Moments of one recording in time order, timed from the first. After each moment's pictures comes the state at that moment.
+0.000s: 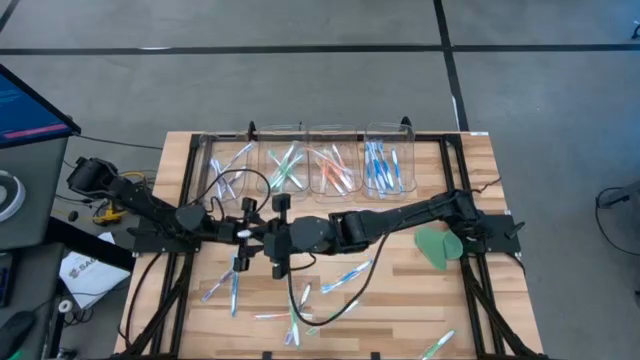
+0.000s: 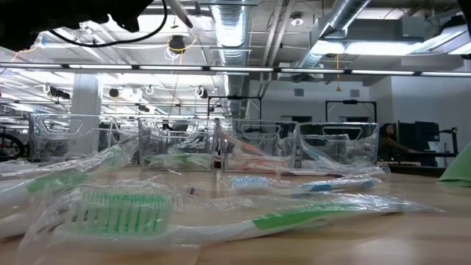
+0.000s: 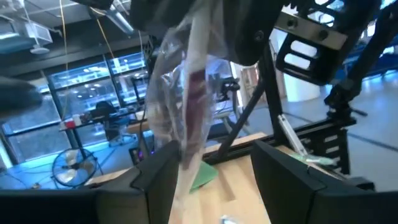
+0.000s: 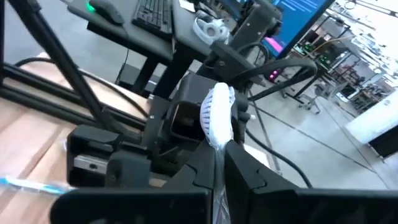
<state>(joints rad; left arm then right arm) -0.34 1.05 0.23 1.03 -0.21 0.30 0.27 2.13 2.07 -0.21 0.44 -0.45</state>
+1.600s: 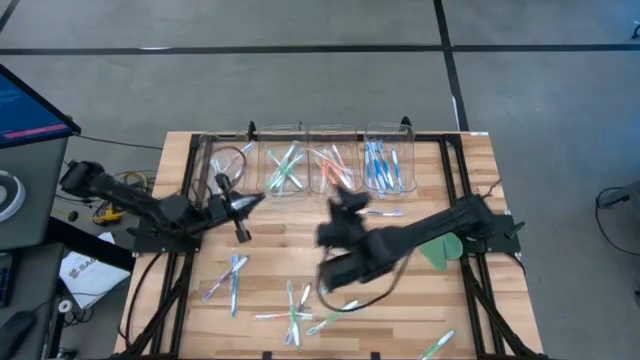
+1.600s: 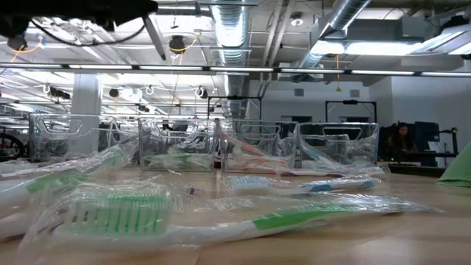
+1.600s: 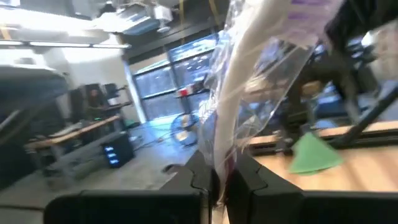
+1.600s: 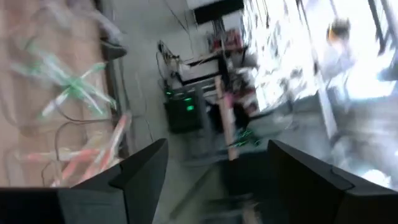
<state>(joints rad) -0.32 0.77 0.26 0.76 -0.70 0.42 0.42 2.05 2.07 -1.33 1.43 0.08</state>
